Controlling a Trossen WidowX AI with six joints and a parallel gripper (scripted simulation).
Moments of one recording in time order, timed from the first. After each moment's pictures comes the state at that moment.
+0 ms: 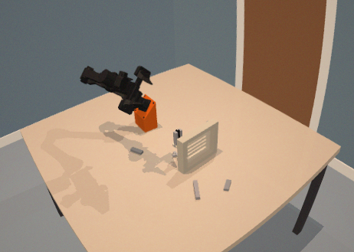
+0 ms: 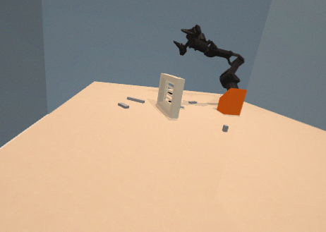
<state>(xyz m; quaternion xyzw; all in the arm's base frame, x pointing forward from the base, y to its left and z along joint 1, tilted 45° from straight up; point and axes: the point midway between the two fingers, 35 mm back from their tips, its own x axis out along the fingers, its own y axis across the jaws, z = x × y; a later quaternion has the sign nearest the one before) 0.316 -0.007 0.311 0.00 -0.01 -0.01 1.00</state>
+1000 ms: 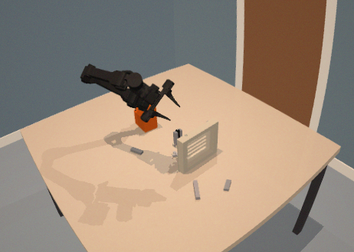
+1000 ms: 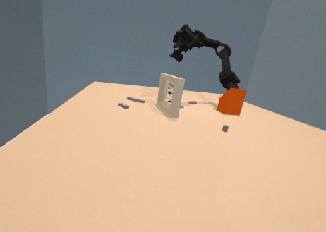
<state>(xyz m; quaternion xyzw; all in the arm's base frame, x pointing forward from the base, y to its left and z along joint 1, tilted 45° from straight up) 0.365 -0.015 0.198 0.02 0.33 -0.12 0.94</state>
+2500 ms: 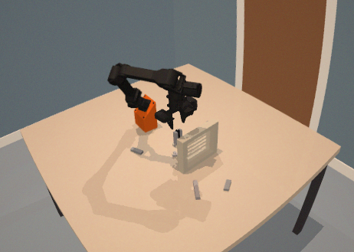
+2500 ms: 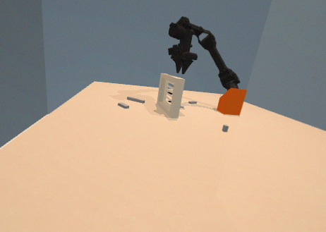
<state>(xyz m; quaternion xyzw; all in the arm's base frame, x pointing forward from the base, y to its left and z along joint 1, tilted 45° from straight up) 0.336 -0.027 0.098 -0.22 0.70 -0.29 0.62</state>
